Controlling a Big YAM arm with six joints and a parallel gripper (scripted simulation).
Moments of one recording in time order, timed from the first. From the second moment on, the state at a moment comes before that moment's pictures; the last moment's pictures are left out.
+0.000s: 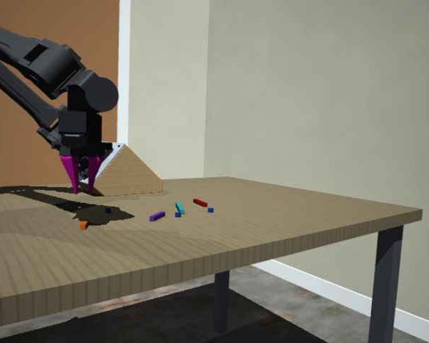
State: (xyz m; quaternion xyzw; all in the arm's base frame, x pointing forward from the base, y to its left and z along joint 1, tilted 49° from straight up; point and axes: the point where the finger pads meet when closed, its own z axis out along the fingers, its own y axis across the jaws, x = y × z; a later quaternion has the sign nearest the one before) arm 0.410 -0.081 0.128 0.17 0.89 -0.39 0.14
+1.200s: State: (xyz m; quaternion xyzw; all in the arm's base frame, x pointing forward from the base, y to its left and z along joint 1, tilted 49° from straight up) arm 0.415 -0.112 0.102 0.17 0.89 -0.39 0.14
